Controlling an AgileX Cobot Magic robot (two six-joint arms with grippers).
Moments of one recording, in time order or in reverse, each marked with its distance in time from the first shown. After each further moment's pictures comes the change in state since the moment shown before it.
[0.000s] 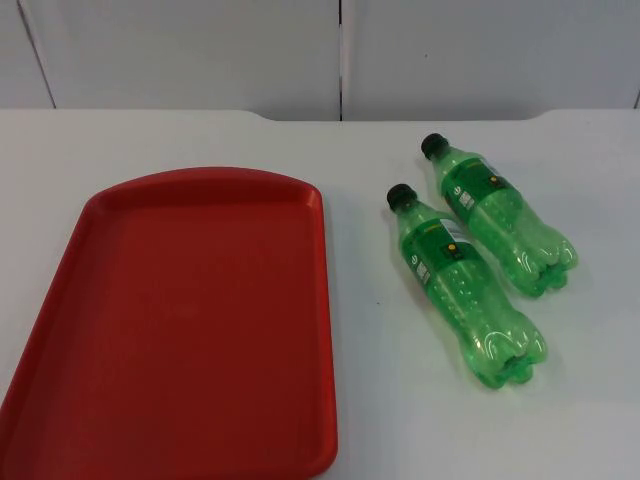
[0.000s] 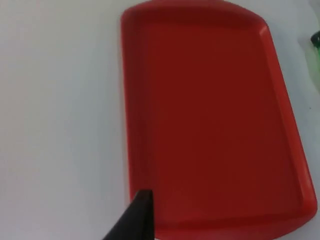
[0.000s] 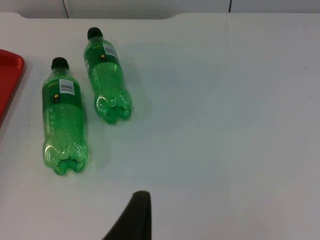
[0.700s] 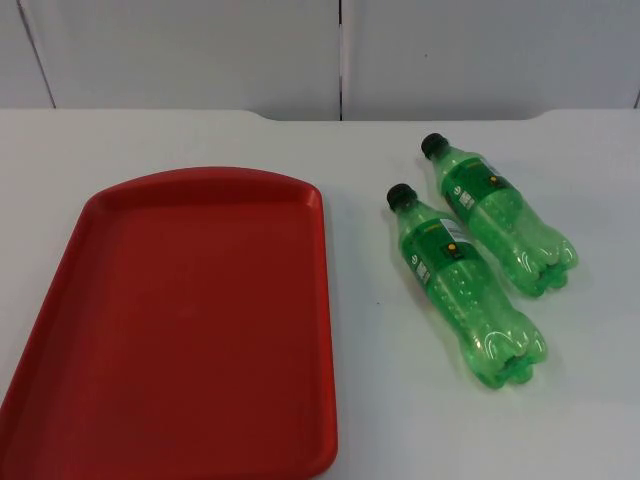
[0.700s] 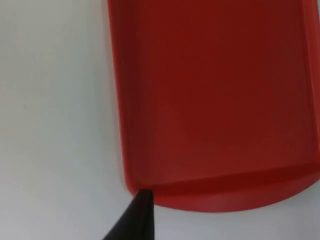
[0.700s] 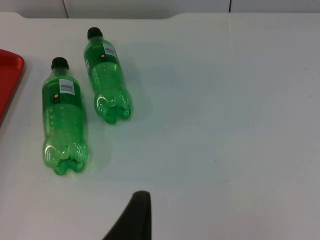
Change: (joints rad) right arm 0.000 0.000 0.000 0.000 0.000 0.000; left arm -0.003 0.419 -0.105 -0.053 0.014 0.092
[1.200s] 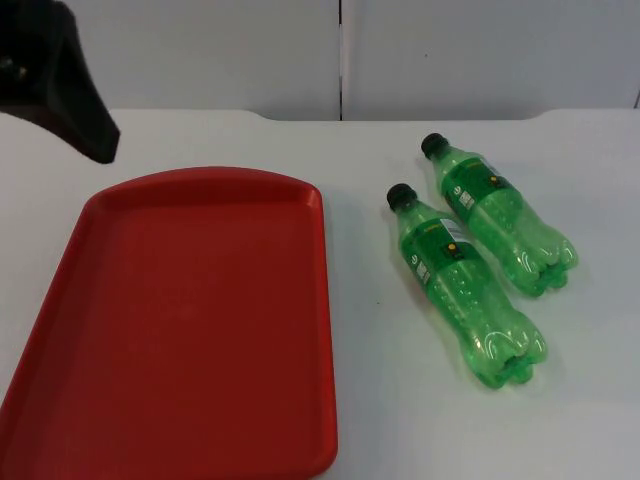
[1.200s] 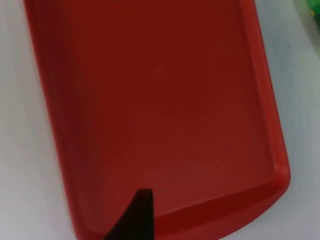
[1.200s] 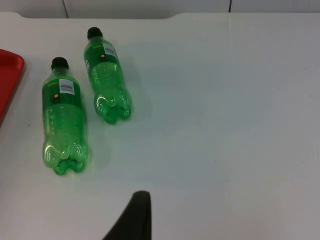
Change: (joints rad) right arm 0.000 0.000 0.000 0.000 0.000 0.000; left arm -0.275 0.235 -0.201 0.077 -0.037 -0.172
